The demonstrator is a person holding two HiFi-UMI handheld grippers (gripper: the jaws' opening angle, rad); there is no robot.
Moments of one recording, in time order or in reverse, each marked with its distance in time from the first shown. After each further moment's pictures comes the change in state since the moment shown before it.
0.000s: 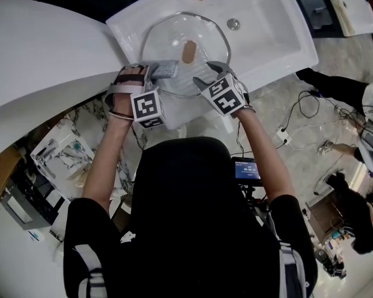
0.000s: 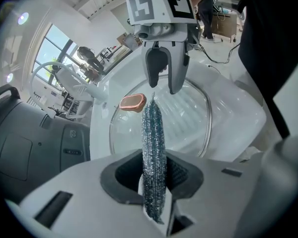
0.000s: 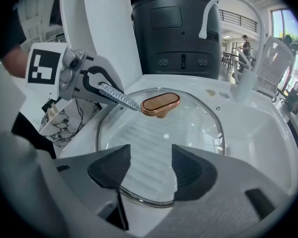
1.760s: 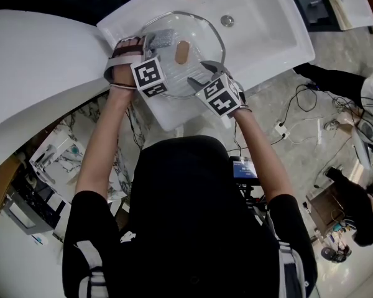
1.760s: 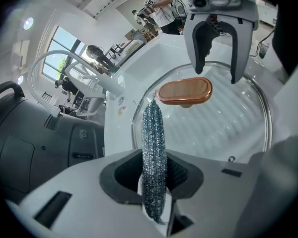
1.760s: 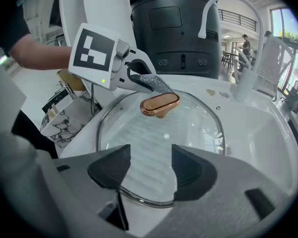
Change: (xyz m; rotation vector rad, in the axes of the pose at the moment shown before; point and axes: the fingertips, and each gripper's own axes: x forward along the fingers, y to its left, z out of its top) left arm 0.055 0.088 0.003 -0.032 0.049 0.125; right arm 0.000 0.000 0.001 0.006 -0.002 0.007
